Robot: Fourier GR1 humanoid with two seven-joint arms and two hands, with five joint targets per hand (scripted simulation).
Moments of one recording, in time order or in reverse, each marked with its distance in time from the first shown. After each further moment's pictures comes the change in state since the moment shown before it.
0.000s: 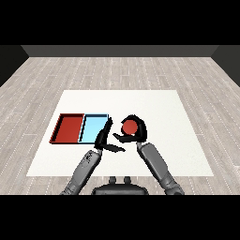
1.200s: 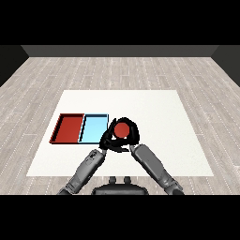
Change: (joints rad) left arm -0.067 0.014 -0.102 0.111 0.154 0.064 -0.072; right arm -0.052 0.003 0.147 0.025 -0.123 -0.101 -0.056
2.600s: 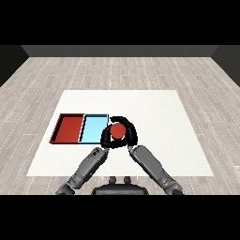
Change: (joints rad) left arm -0.073 -0.003 -0.035 0.096 0.136 0.294 -0.168; right arm -0.001 0.007 0.029 -0.008 0.036 -0.020 0.084
